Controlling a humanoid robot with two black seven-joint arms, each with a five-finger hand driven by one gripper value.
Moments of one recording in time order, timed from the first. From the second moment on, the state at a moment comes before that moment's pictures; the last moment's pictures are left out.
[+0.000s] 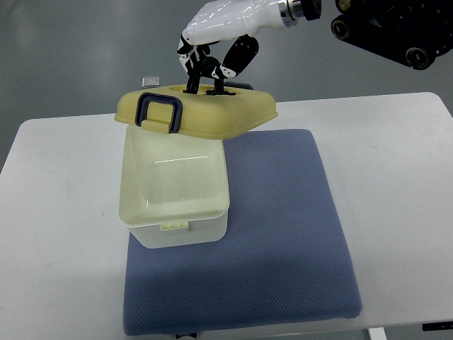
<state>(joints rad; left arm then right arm) 0.01 0.00 -0.02 -0.11 0.01 -0.09 0.09 1.74 -0.33 -0.17 0.91 -1.34 0.21 0.61</state>
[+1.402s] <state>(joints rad) 0.02 0.00 -0.02 -0.11 0.01 -0.09 0.09 1.31 -0.56 -0.20 0.89 -1.52 -0.15 0.61</state>
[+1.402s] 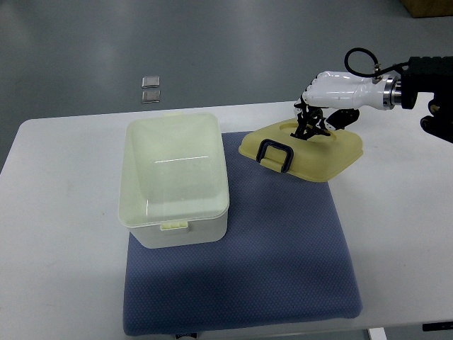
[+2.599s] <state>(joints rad) 0.02 0.00 -0.02 -0.11 0.01 -0.09 0.09 1.28 -0.45 -0.03 0.87 -1.30 0.16 0.61</state>
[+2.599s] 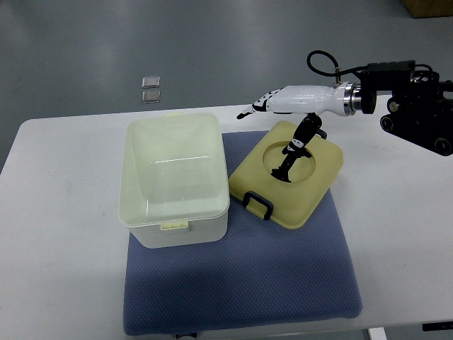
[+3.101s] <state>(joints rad) 0.02 0.00 -0.02 -0.11 0.01 -0.09 0.09 1.22 -0.45 0.06 0.75 -0.58 0.49 0.42</state>
